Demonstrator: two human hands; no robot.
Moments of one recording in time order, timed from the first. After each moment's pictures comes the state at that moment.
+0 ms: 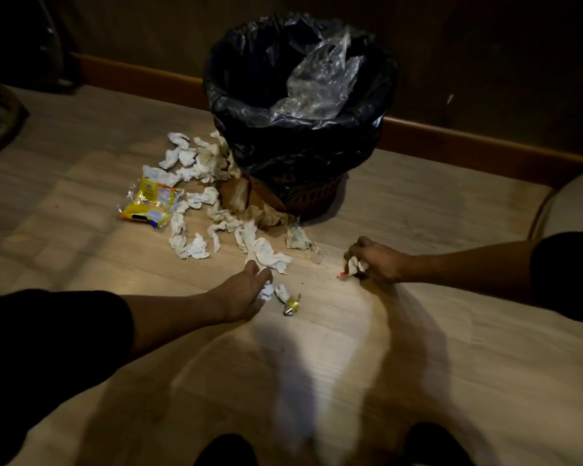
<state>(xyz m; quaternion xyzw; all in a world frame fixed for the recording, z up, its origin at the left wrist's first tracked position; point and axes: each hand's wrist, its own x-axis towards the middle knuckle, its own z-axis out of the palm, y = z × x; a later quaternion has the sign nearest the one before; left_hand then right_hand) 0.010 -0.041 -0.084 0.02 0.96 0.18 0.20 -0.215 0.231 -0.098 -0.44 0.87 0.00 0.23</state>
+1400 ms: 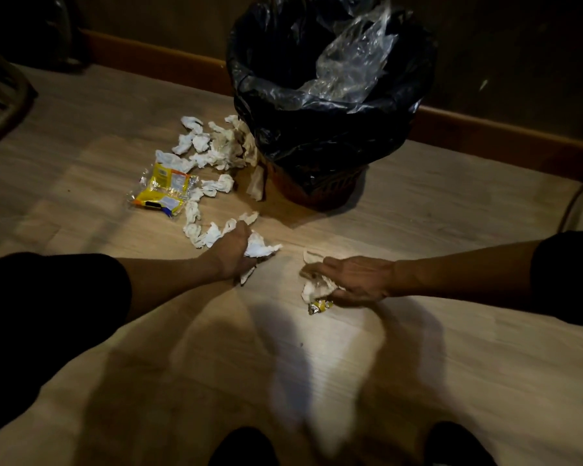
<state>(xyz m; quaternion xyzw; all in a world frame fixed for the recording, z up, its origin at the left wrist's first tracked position) -0.016 -0.106 -0.085 -0.16 0.95 0.25 0.13 -0.147 0.173 -0.081 -0.66 0.70 -0.05 0.26</state>
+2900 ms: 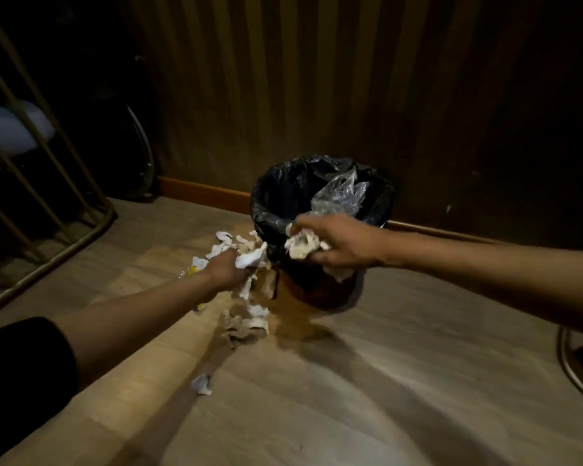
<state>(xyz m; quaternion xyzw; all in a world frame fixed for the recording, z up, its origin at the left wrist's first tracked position) -0.057 -0.128 0.083 -0.32 0.90 0.30 0.01 -0.190 0.112 0.182 -0.65 0.74 -0.16 0.05</state>
